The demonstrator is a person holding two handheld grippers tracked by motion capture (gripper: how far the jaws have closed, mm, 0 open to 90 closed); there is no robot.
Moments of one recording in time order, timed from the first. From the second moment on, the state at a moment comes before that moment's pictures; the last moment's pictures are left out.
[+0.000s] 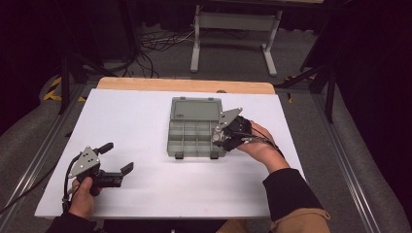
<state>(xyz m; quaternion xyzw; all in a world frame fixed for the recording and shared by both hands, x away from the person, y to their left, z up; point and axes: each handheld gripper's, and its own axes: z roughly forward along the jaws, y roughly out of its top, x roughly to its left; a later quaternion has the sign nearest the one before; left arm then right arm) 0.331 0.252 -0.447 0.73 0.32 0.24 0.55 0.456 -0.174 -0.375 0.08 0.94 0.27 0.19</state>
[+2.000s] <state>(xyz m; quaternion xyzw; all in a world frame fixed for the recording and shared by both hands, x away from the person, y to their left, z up) 0.331 0.253 -0.447 0.73 0.33 0.24 0.55 0.463 -0.173 -0.393 0.07 0.96 0.24 0.15</state>
